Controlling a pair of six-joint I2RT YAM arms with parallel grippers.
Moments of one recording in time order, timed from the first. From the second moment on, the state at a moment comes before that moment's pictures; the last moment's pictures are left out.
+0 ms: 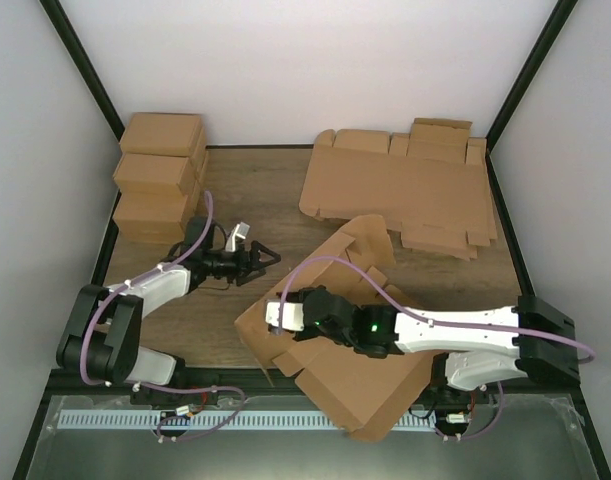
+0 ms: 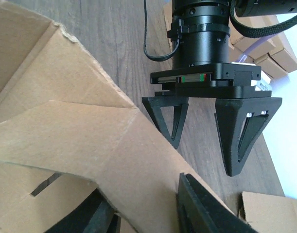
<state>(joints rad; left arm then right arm) -0.27 1.41 0.61 0.03 0.91 -0.70 1.33 1.27 0.75 0.01 0.32 -0.59</state>
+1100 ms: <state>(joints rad) -0.36 1.39 0.68 -0.08 0.86 -0.57 1.14 0.89 0.66 -0.42 0.15 0.57</state>
